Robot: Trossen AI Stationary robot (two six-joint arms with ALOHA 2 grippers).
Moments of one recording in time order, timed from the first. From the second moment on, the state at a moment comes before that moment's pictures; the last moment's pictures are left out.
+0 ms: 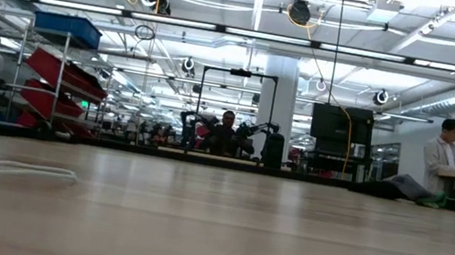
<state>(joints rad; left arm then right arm) -0.72 1.05 0.99 0.17 -0.14 0.28 0.53 2.11 1.82 0.15 0.86 -0.36</state>
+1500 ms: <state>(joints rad) -0.72 1.05 0.99 0.15 -0.13 0.28 0.49 2.11 1.82 0.06 0.83 -0.24</state>
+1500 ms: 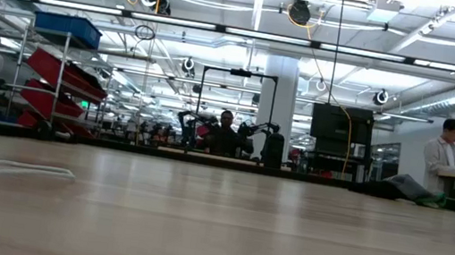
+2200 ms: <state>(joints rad) -0.72 1.01 0.99 0.05 -0.16 0.19 0.54 1.94 1.82 -0.34 0.65 -0.15</state>
